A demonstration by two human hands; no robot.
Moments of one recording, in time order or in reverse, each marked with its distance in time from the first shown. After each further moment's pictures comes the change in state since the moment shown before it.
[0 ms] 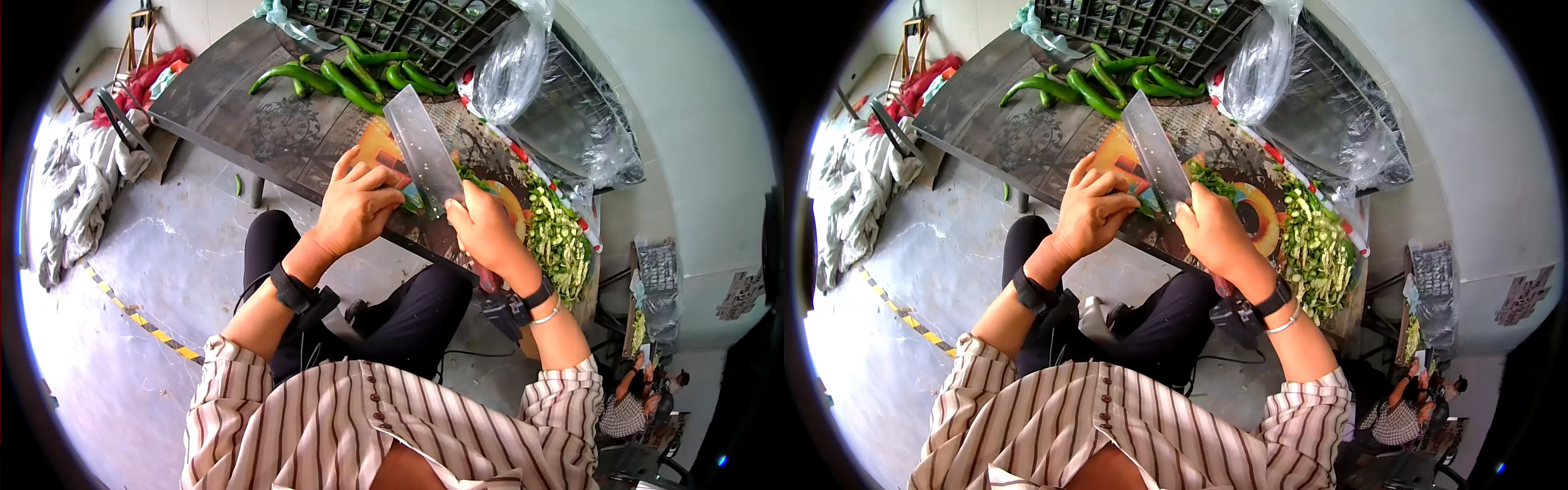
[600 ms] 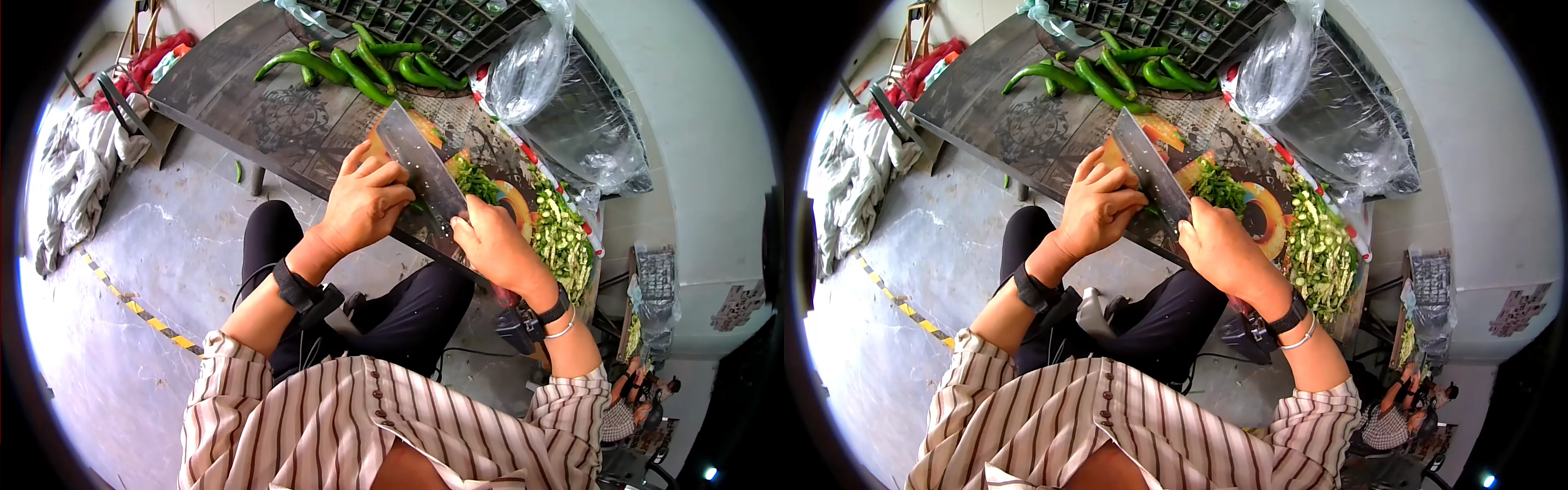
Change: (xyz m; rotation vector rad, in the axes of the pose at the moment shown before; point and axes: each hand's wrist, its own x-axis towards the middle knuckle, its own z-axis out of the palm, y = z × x) left_hand 0.000 0.000 0.000 -0.006 -0.014 -0.015; right_hand -0.008 -0.022 -0.010 -0.169 -0.184 -0.004
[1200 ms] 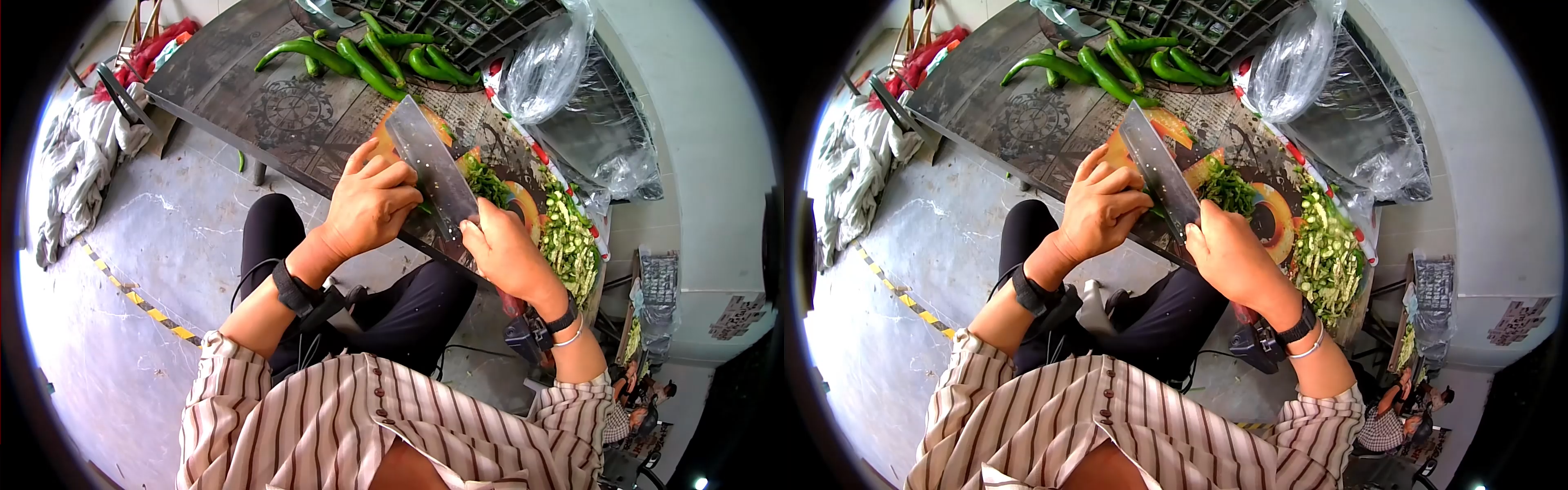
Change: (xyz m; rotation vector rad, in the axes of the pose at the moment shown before) left_hand 0.001 0.001 -0.002 -0.016 -0.026 -0.014; right_hand 0.003 -0.001 -0.002 0.053 -0.058 0.095
